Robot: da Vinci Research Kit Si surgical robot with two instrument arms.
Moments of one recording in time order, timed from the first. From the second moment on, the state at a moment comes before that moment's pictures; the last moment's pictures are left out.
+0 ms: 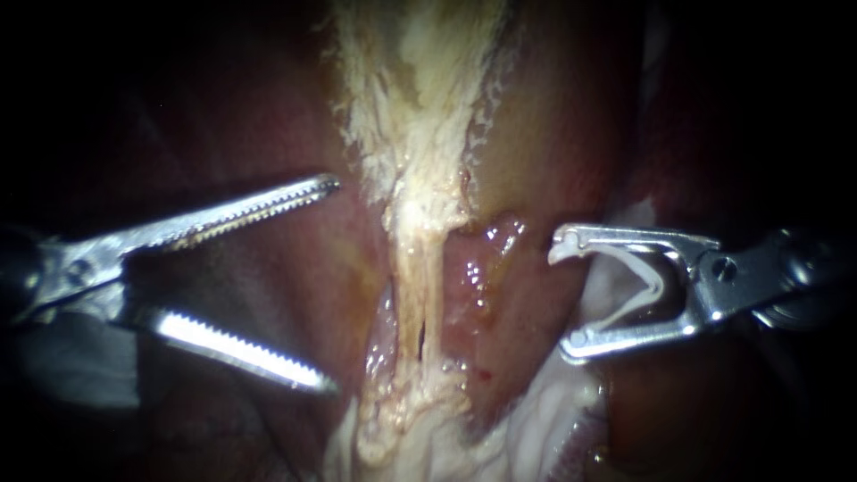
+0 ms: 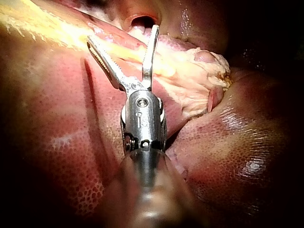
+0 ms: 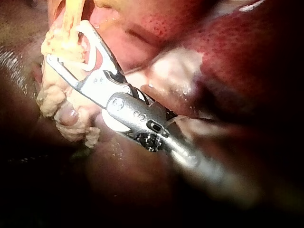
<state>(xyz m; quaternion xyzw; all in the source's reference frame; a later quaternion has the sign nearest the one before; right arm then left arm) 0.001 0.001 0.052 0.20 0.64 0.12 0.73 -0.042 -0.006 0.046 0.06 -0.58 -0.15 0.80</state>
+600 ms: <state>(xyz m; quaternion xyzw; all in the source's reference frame) 0.001 0.001 0.052 0.20 0.64 0.12 0.73 -0.046 -0.005 0.047 0.09 -0.51 -0.35 0.78</state>
